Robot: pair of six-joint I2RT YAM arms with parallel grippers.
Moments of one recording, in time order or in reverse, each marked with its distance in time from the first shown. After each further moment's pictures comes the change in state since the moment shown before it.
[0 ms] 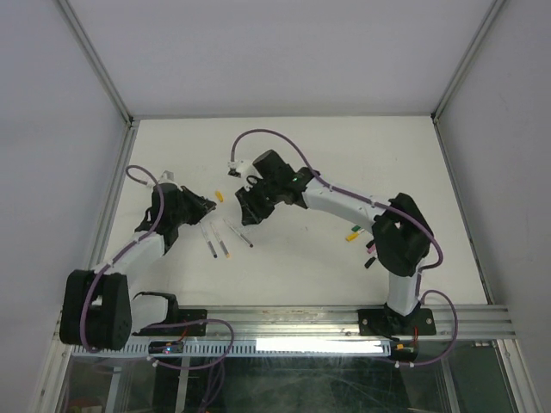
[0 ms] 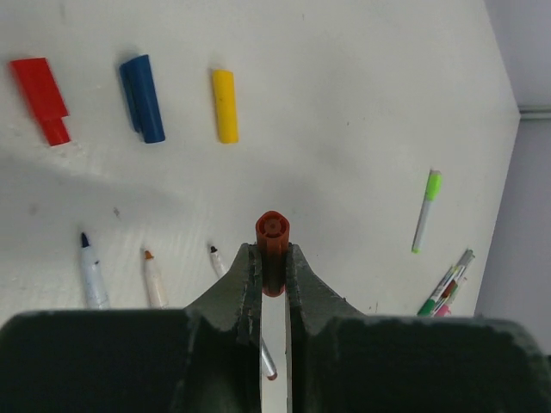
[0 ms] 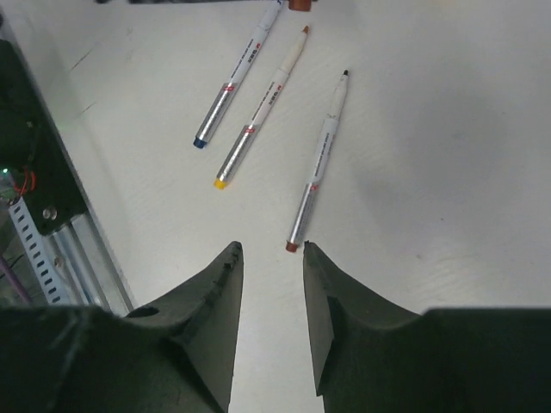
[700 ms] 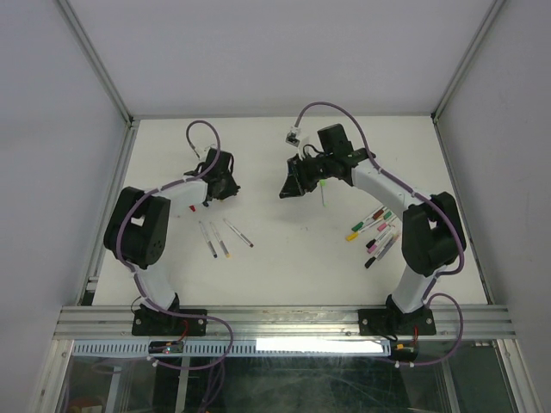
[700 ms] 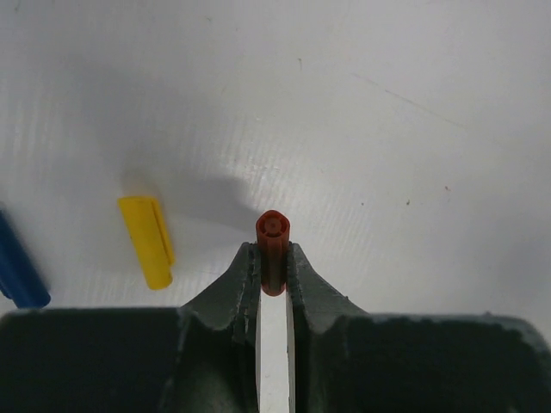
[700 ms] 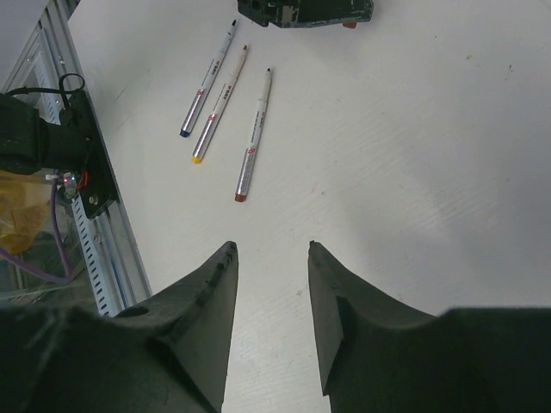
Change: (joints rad) left arm -0.268 0.672 0.605 -0.256 -0.316 0.134; right arm -0.430 -0.169 -0.158 0.020 -0.431 -0.110
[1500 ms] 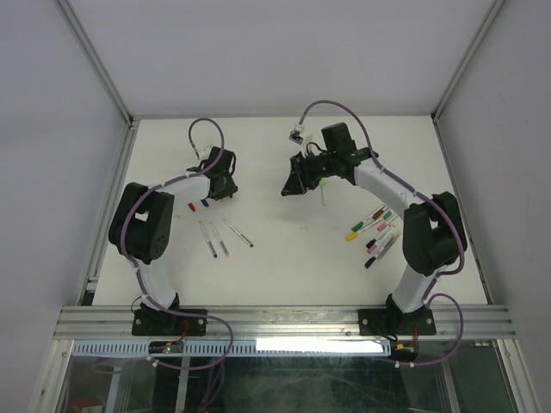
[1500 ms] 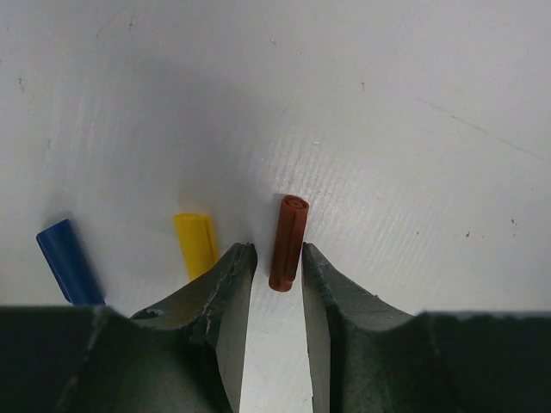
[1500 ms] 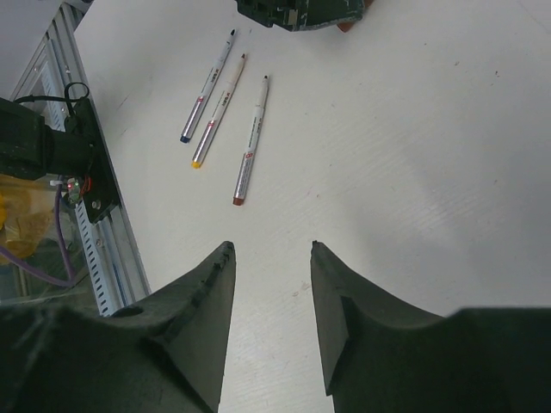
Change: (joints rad) left arm -0.005 0.060 0.070 -0.104 -0.127 0.033; right arm -0.021 -0.003 -0.005 0.021 -0.029 0.007
